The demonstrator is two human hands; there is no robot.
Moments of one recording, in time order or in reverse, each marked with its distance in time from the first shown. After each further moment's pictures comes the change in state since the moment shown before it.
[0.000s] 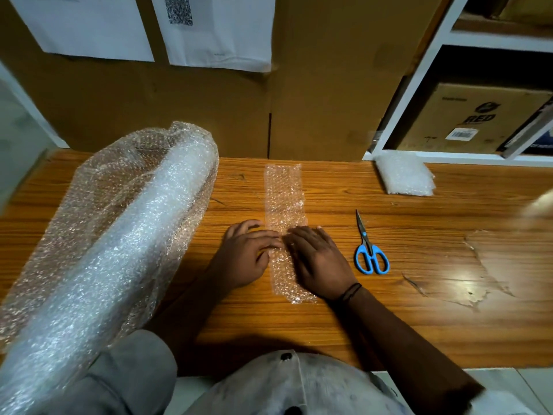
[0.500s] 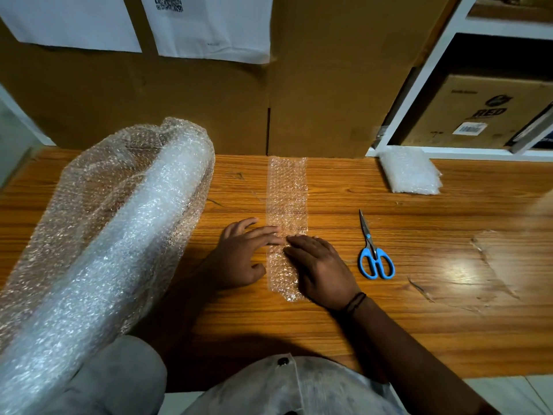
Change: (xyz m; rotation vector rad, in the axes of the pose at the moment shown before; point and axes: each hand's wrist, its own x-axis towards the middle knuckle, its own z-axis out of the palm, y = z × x) left_hand 0.013 -0.024 -0.006 -0.037 -0.195 0.046; right_hand -0.001 0.004 0.006 0.042 -0.021 -0.041
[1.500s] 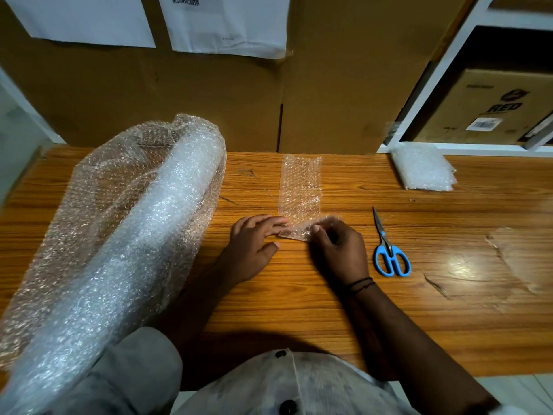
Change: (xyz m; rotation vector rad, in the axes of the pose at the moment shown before) left_hand 0.005 -0.001 0.002 -0.243 0.199 -0.129; right_hand 0.036 -0.013 -0.008 0.450 0.305 0.614
